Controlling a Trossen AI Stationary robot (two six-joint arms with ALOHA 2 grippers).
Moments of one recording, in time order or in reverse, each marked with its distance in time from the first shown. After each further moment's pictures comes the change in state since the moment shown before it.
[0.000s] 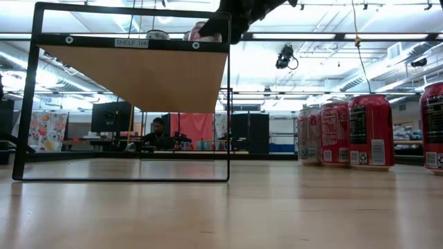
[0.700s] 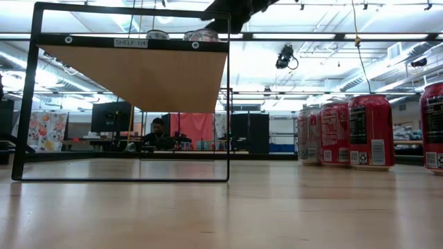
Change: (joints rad) left arm 0.000 0.001 -0.001 0.012 -0.011 0.004; right arm -0.011 -0.044 0.002 0.035 -0.022 -0.009
